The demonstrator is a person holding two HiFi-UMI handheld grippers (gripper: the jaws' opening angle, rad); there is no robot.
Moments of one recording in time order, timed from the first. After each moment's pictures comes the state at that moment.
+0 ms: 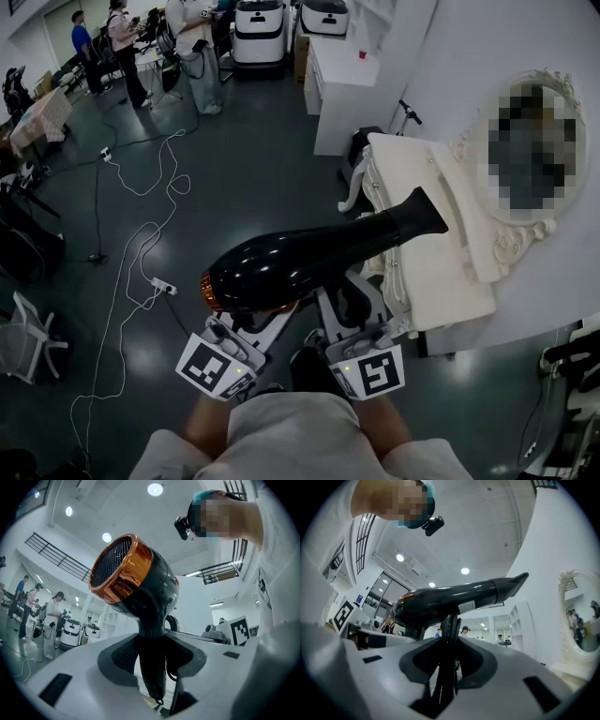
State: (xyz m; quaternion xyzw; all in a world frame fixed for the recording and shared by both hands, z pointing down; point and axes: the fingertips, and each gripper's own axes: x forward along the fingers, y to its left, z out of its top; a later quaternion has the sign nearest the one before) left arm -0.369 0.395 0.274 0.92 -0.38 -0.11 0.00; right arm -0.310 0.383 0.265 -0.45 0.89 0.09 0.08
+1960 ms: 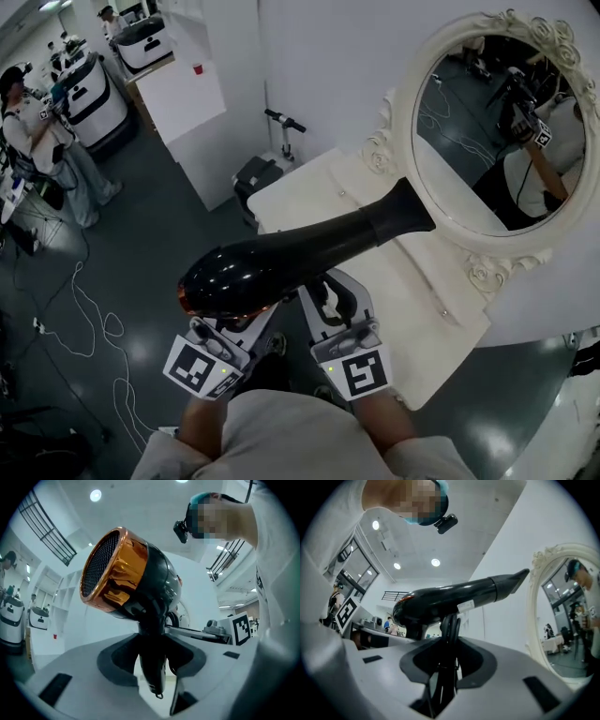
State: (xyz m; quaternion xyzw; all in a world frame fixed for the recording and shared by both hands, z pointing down) left arm -0.075 -0.114 0.285 0.99 -0.12 -0.06 0.01; right arm -0.020 -0.091 0.277 -0.67 0.73 0.09 0.06
